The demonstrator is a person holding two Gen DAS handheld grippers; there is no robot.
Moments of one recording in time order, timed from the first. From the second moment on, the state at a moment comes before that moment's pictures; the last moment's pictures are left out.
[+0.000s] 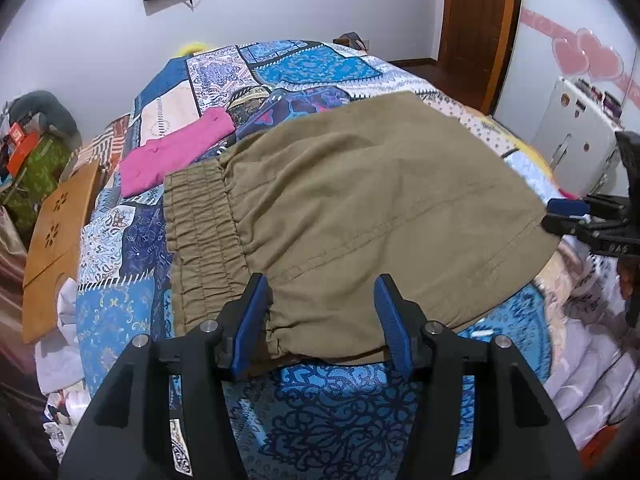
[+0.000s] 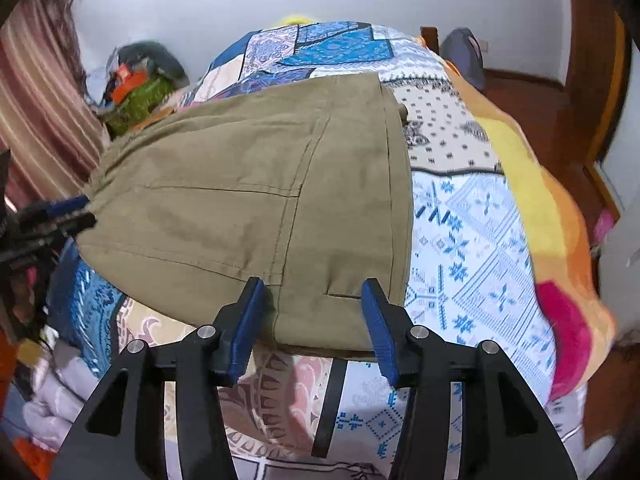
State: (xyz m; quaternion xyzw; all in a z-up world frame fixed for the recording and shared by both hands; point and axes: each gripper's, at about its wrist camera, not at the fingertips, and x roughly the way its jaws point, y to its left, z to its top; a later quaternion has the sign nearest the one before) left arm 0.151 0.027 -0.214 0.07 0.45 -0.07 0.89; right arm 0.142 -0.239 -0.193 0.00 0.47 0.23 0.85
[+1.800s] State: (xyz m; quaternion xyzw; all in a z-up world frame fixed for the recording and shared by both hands) left arm 0.296 0.145 -0.241 -0.07 0.50 0.03 0.86; right arm 0.419 -0.187 -0.223 -0.08 0.49 0.19 0.84
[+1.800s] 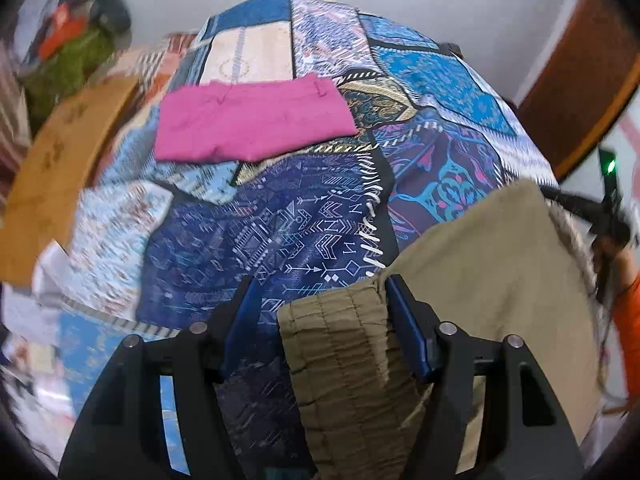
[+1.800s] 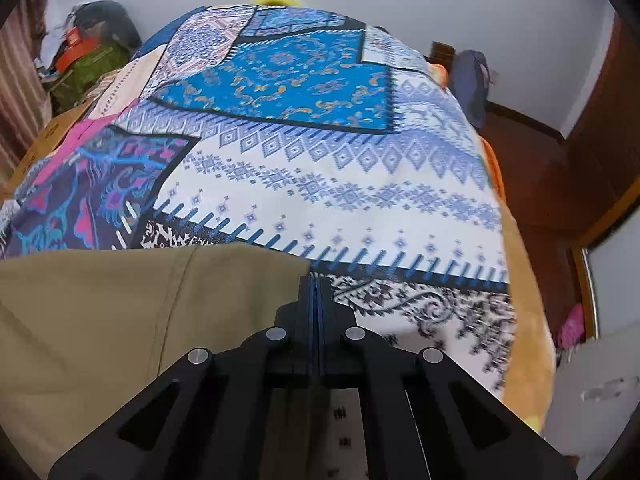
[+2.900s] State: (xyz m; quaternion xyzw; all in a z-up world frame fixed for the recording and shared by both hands) left arm 0.174 0.121 -0.220 -0.08 0.48 0.01 0.87; right arm 0.225 -0.121 -0.196 -0.09 0.50 0.36 0.78
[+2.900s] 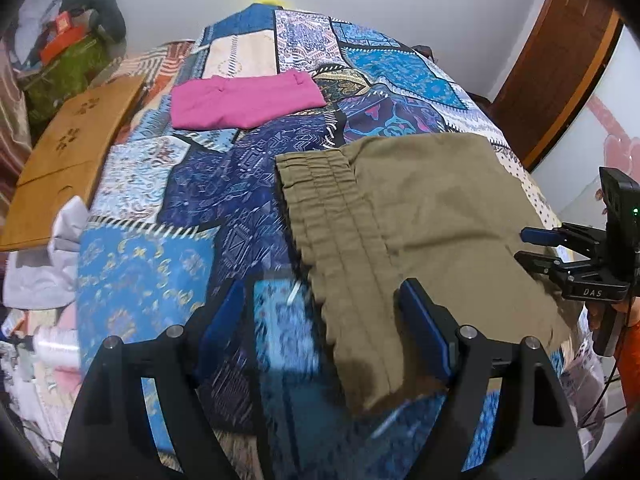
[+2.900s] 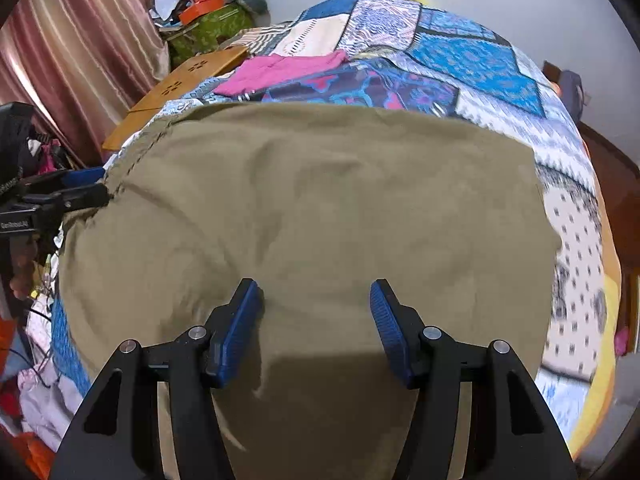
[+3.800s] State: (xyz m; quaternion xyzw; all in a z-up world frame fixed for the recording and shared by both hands) left arm 0.125 0.065 -0.234 -0.22 0.49 -0.04 0.84; right arm 0.175 -0.124 -0.193 -0.10 0.42 0.33 0.84
